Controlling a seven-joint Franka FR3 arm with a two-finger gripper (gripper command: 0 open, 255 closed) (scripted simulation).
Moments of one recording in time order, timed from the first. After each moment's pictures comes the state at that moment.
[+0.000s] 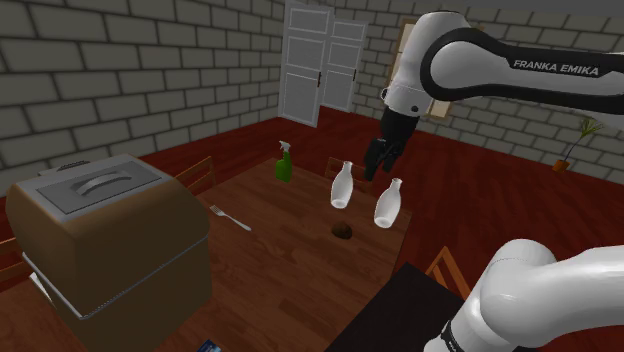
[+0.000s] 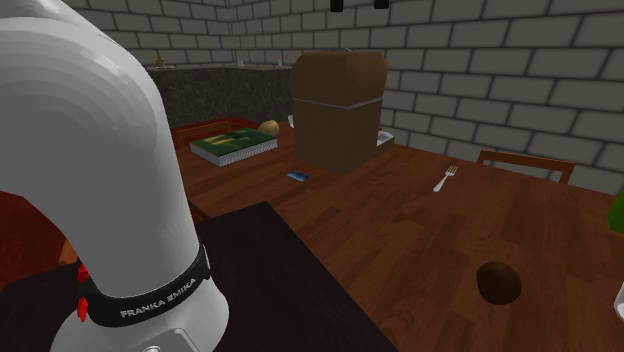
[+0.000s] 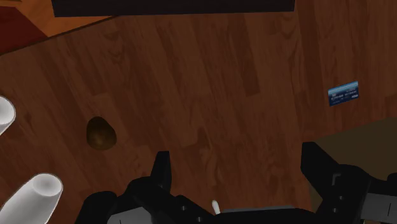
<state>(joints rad) 0.01 -0.75 0.03 -2.37 0.08 1.70 -0.01</state>
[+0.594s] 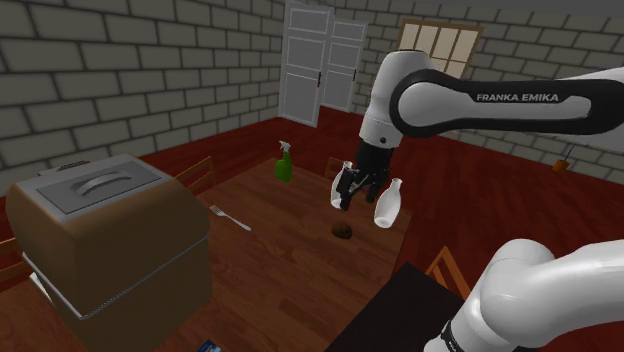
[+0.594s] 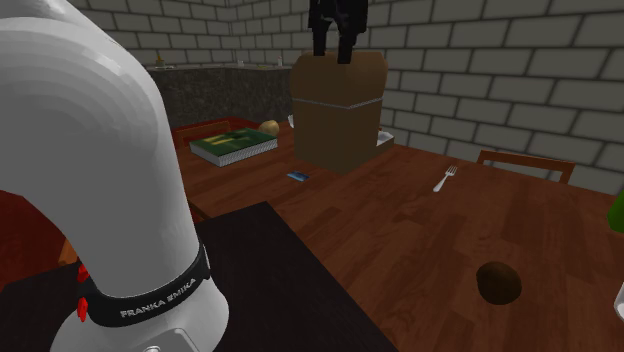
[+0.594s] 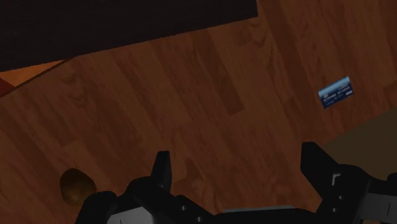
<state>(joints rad) 0.01 -0.69 0.15 -2.49 0.20 1.81 0.22</state>
